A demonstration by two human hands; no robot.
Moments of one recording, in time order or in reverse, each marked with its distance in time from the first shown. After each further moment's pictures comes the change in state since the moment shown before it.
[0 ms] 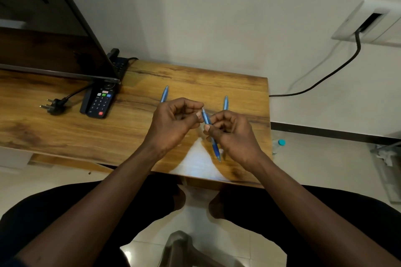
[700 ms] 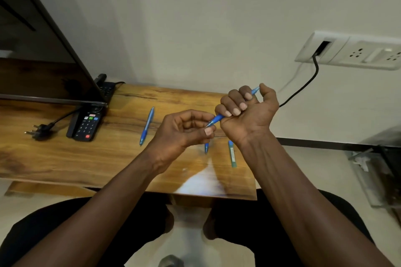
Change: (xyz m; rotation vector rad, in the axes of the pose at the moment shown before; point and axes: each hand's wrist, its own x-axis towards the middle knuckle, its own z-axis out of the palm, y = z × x) left_hand -0.006 0.048 0.032 -0.230 -0.253 -0.048; right_hand 0.017 -0.084 -0.047 1.389 0.162 0.043
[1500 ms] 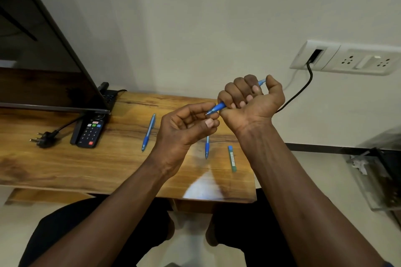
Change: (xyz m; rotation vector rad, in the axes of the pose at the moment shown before) left_hand -0.009 0.021 0.020 -0.219 0.072 0.200; right_hand -0.004 -0.009 0.032 0.166 -0.089 -0.072
